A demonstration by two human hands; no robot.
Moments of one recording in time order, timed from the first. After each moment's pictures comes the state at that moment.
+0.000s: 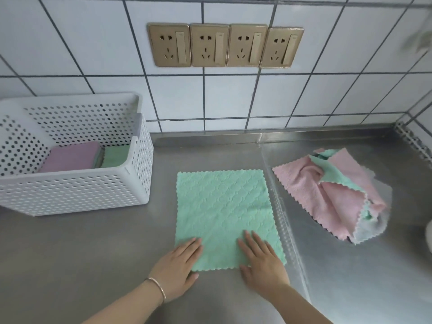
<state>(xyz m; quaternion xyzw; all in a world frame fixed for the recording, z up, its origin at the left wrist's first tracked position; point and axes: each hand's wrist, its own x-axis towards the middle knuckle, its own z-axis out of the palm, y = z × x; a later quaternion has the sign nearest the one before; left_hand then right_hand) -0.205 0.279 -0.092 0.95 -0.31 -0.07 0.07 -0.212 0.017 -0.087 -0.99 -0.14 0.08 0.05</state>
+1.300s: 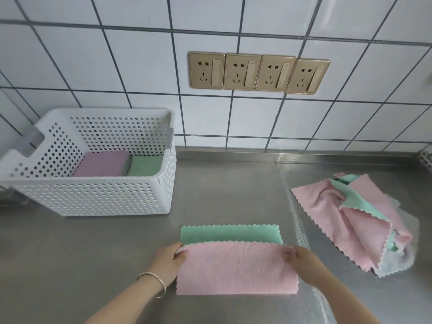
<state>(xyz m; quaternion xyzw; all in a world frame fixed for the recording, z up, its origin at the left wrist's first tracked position) -0.185 0.314 -0.027 0.91 0.11 -0.19 0.35 -0.154 -0.019 -0.020 -0.90 0.11 0.26 0.32</state>
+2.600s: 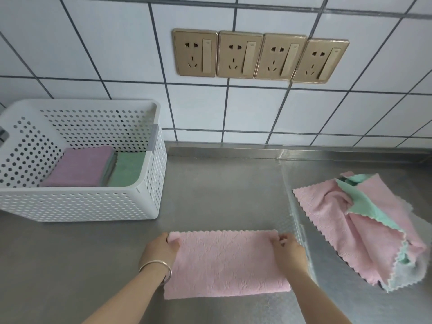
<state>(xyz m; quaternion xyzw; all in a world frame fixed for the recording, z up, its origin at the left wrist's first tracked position) -0.128 0.299 -0.059 0.91 0.30 -0.16 0.26 -0.107 0.012 -0.051 -0.90 0.26 0.16 0.30</state>
